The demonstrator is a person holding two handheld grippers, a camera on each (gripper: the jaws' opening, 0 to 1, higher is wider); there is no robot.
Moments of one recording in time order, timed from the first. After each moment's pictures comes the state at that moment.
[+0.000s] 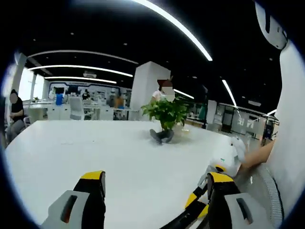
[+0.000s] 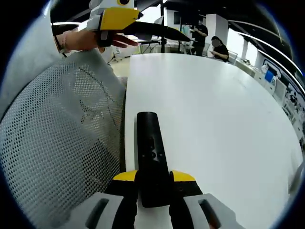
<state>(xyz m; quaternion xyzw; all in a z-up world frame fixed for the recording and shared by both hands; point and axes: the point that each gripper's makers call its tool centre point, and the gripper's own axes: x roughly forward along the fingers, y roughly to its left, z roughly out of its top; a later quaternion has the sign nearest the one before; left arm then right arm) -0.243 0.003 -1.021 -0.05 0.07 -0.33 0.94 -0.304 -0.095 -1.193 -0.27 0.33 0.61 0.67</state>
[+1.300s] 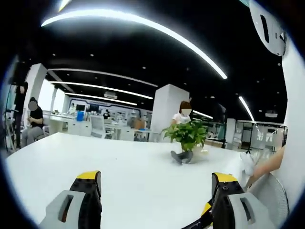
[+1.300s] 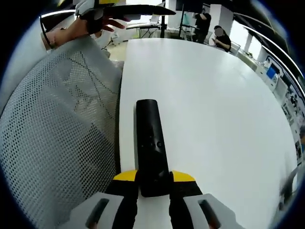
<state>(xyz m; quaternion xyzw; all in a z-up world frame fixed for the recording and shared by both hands) -0.248 0.040 -1.012 -0.07 0.02 -0.26 0.96 -0.293 -0.107 -1.196 -0.33 0.37 0.58 0.65</state>
